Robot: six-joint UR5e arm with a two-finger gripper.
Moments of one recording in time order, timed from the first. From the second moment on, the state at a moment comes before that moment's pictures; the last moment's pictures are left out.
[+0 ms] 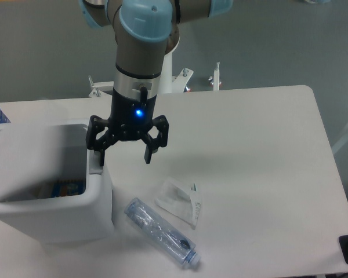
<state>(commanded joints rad) 2.29 -1.73 -1.54 -1.08 1.25 0.02</state>
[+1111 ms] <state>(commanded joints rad) 2.47 -1.72 -1.45 -1.05 1.25 0.11</state>
